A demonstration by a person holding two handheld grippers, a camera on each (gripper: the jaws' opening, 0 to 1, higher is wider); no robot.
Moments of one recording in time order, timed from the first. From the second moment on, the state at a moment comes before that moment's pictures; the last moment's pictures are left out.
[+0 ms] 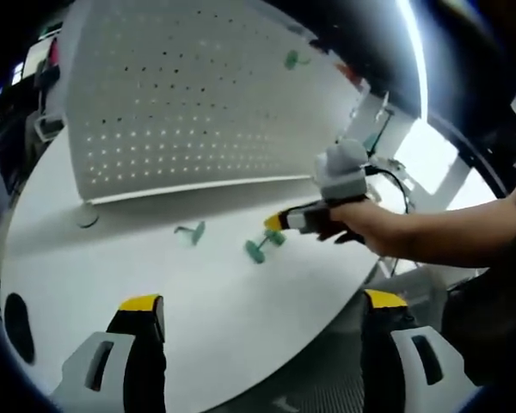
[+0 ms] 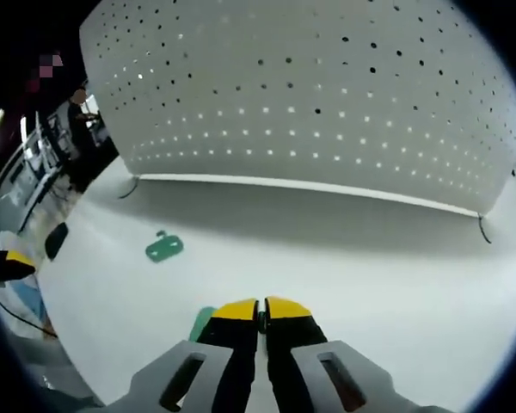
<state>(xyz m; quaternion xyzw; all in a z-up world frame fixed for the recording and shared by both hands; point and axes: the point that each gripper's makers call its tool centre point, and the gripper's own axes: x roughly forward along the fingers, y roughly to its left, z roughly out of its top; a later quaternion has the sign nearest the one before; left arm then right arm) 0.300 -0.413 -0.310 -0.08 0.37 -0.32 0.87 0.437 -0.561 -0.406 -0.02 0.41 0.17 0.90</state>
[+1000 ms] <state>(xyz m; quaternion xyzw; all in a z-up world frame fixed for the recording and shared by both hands) 0.315 -0.419 -0.276 -0.08 0.33 -0.33 0.88 0.453 -0.572 -0.333 0.06 0.31 0.17 0.93</state>
